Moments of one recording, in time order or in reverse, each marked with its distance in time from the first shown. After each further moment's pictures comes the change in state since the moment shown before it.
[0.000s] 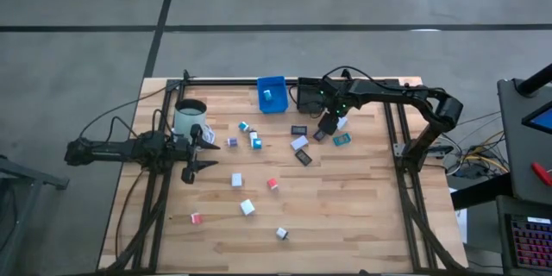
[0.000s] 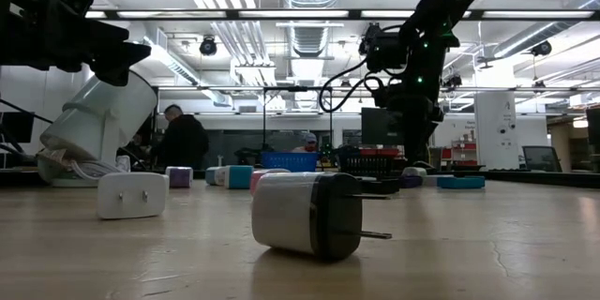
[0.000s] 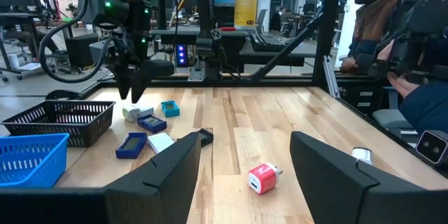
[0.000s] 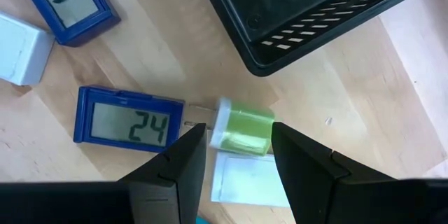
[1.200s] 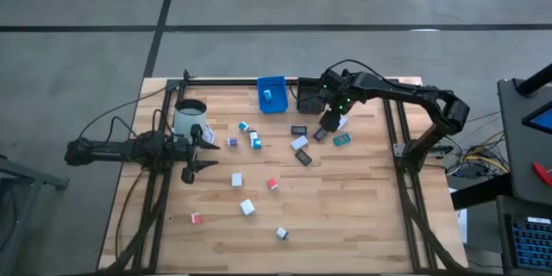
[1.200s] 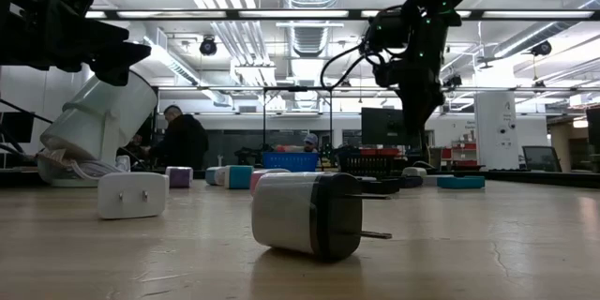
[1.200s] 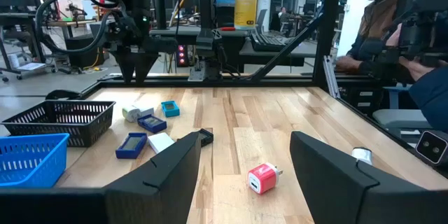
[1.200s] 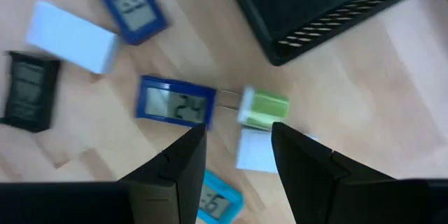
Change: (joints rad) left arm 0.000 0.000 0.000 0.000 0.000 0.000; right arm 0.001 -0.063 0.093 -0.150 -0.104 0.017
